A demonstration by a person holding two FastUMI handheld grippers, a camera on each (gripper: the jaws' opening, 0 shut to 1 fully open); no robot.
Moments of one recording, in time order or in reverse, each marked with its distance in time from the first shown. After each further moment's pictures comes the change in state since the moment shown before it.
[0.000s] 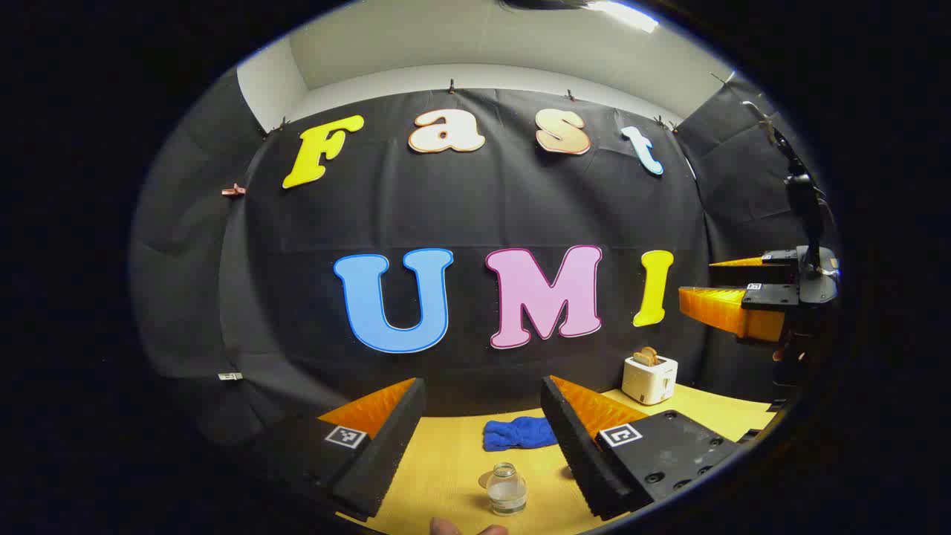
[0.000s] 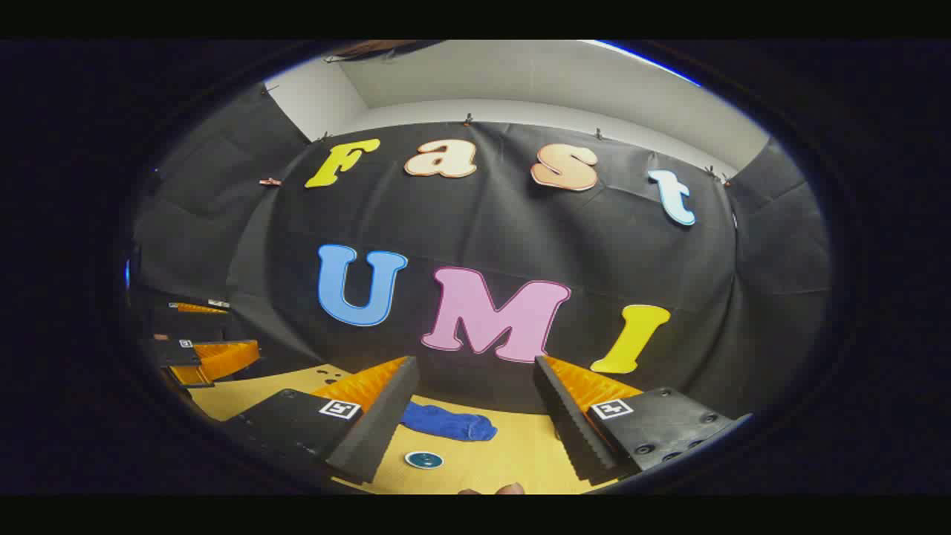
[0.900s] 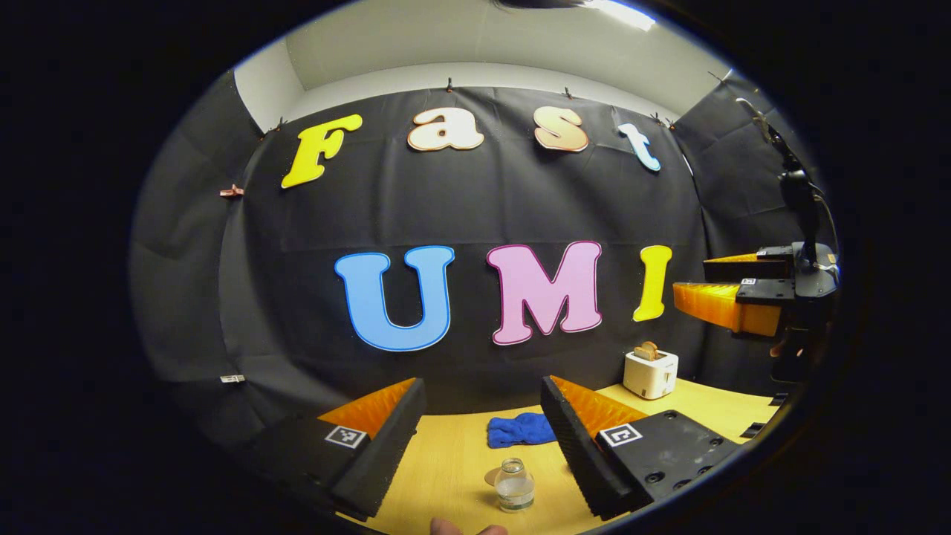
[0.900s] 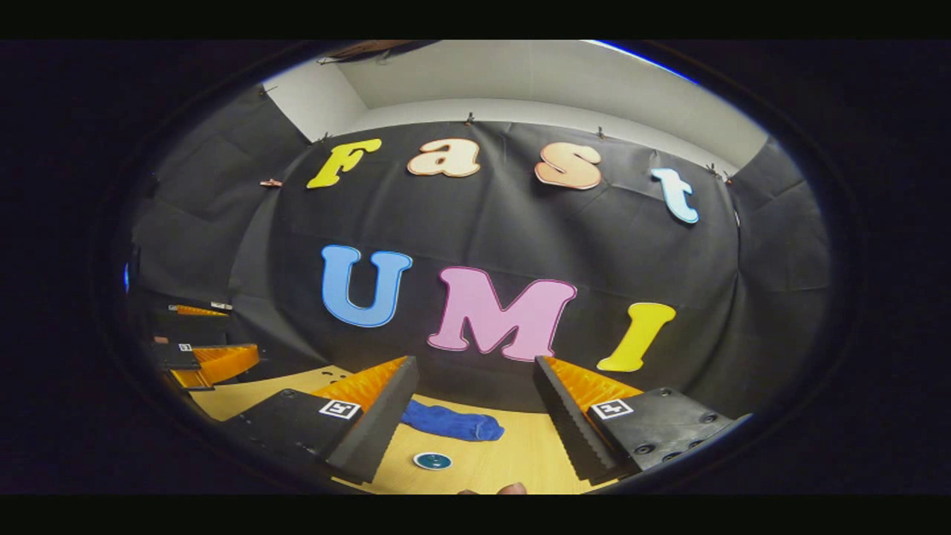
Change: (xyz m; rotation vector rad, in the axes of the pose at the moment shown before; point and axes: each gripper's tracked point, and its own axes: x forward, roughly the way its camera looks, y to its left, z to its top) left arm -0.006 0.010 -0.004 0.020 0.004 -0.010; right arm 0.002 0.014 -0.003 0.011 0.010 0.010
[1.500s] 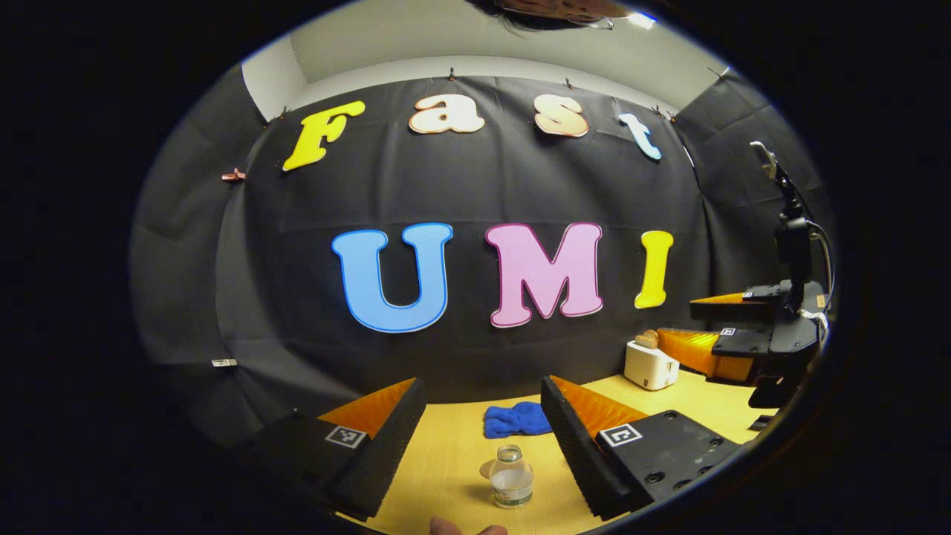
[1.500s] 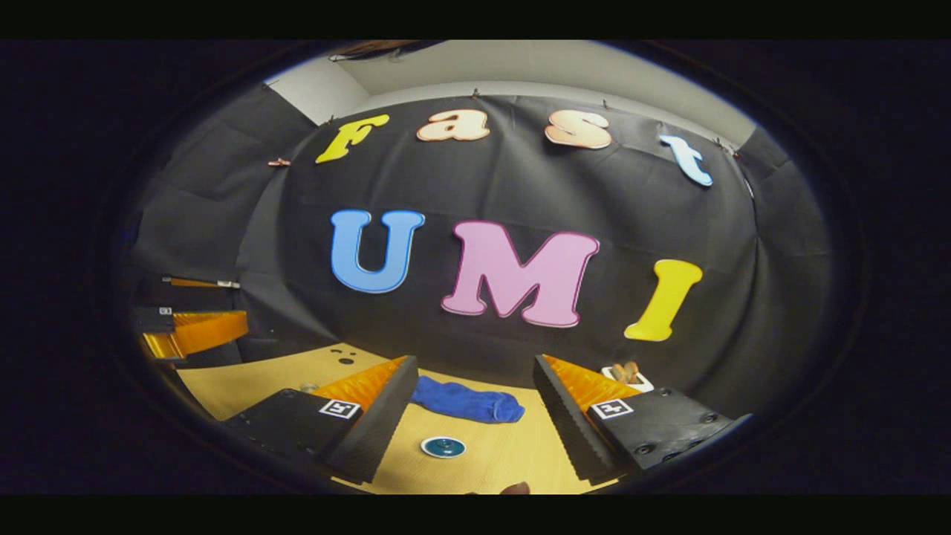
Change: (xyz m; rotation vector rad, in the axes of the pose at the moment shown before) left arm 0.016 -0.012 -0.068 -0.015 0.045 -0.011; right arm 0.023 0.021 -0.123 0.031 0.106 0.066
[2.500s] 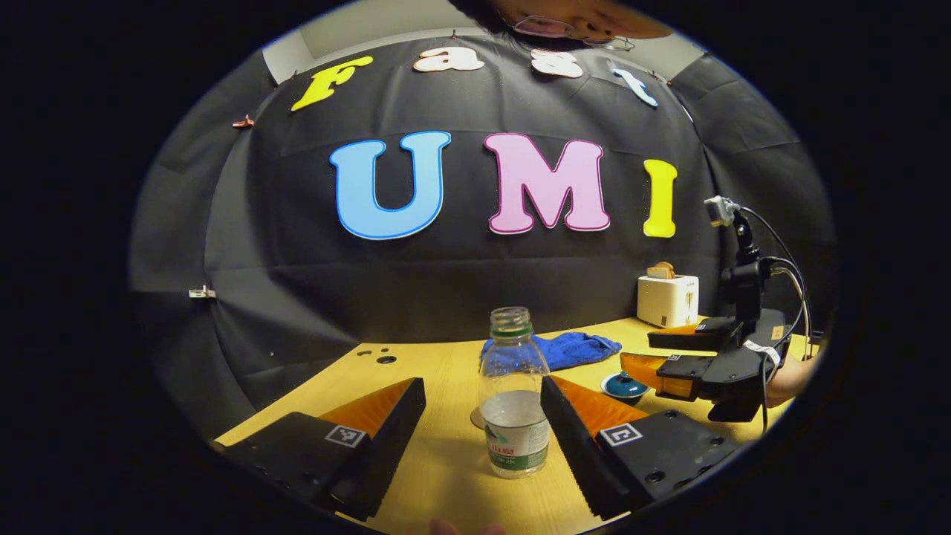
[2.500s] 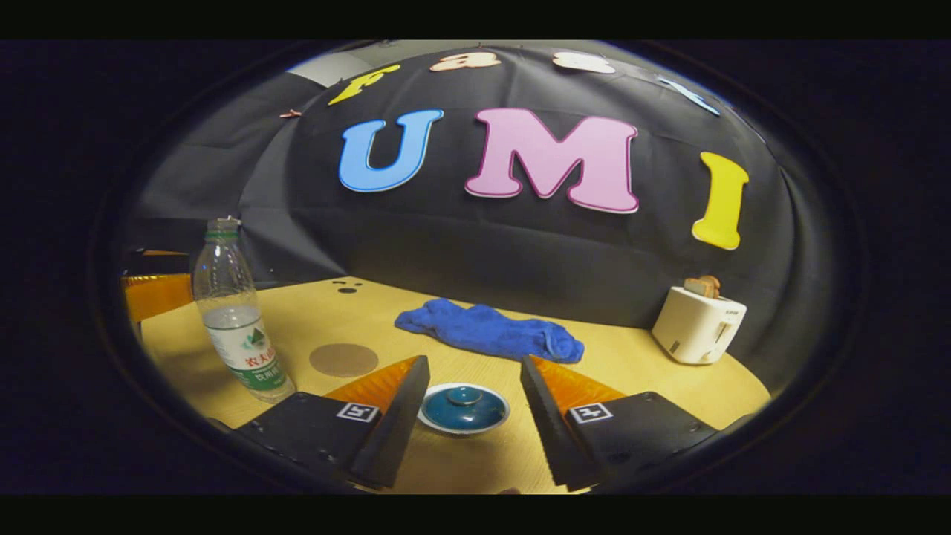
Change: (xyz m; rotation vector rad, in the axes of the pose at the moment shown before) left arm 0.036 -0.016 -0.204 -0.015 0.113 0.031; right arm 0.085 0.036 -0.254 0.038 0.210 0.093
